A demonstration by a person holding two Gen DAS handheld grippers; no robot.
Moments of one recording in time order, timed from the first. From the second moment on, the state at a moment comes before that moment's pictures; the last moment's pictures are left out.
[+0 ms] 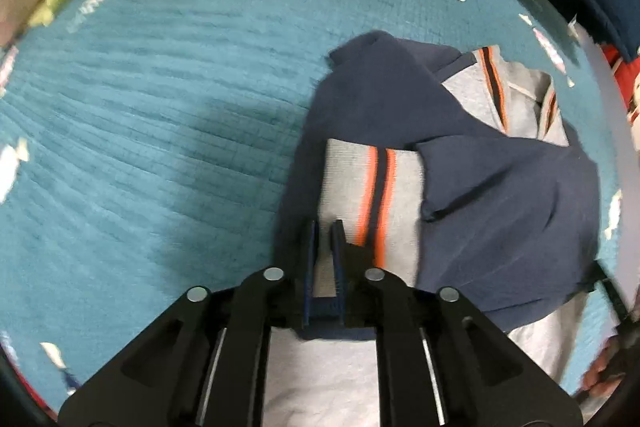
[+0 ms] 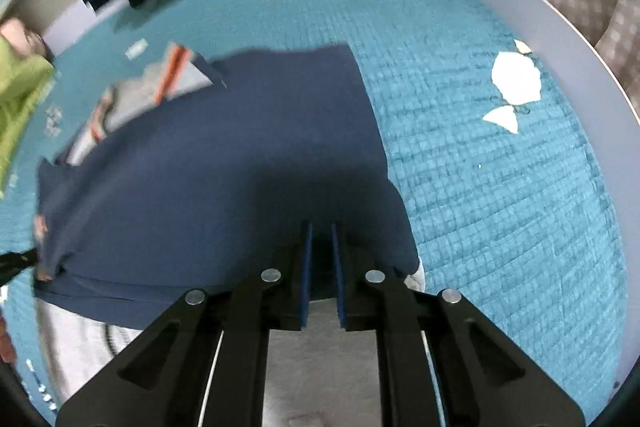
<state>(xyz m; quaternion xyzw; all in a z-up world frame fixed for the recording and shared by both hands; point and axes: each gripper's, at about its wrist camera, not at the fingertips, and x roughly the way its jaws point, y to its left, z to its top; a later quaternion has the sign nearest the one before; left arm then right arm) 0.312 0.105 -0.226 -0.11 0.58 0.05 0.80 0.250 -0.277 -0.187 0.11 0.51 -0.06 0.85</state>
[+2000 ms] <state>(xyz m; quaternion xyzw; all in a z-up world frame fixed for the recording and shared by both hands) 0.391 0.123 -0.200 -0.19 0.55 0.02 0.81 0.377 -0.336 -0.156 0.22 0.53 -0.08 0.82</state>
